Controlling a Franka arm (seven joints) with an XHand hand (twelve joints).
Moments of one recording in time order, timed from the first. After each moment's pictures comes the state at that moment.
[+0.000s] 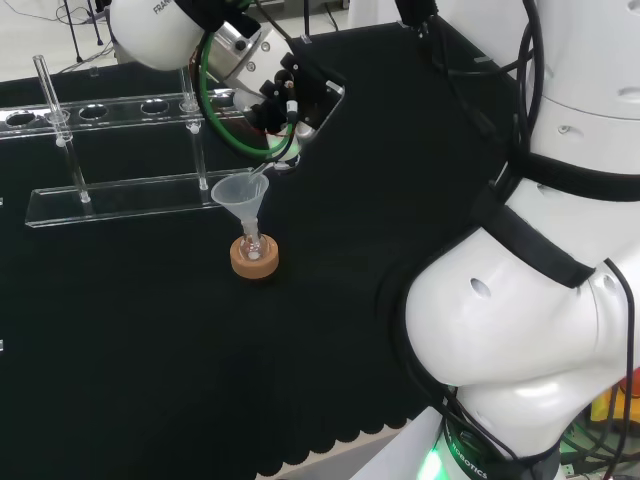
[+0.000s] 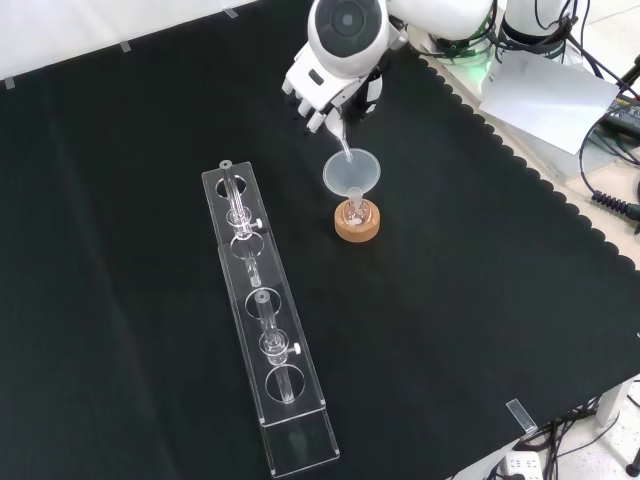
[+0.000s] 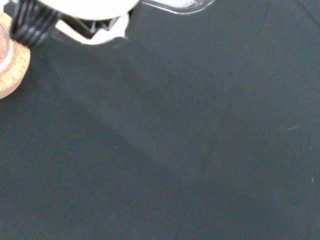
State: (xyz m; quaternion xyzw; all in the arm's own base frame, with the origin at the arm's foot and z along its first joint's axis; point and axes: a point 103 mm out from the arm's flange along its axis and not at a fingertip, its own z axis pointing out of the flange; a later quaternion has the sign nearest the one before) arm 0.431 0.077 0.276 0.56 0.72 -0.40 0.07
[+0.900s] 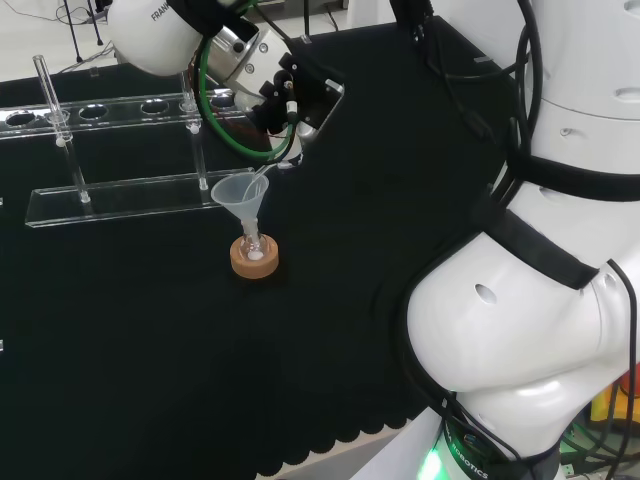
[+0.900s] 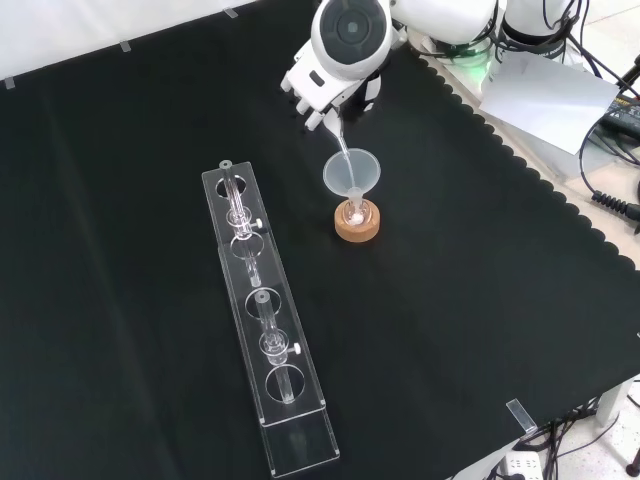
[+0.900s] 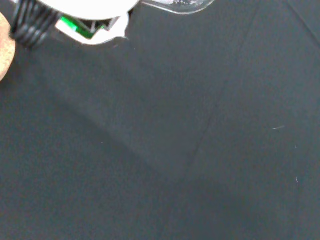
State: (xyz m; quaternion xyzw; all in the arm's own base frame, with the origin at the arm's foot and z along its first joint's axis) arm 0.432 0.072 0.277 0.56 0.72 -0.41 0.08
